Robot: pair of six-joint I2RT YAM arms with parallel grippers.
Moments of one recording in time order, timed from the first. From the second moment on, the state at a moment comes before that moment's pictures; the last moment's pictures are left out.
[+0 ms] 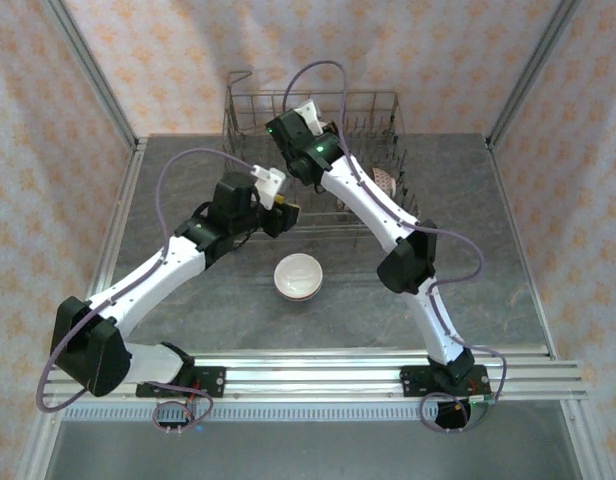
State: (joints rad) left arm -0.51 1.32 1.04 -0.23 0.16 -0.01; right arm 0.73 2.31 2.54 -1.08 0.98 0.01
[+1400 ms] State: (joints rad) left arm -0.64 1.53 1.16 -0.03 0.14 0.91; right arm 0.64 2.11 2.58 -1.63 0.45 0.22
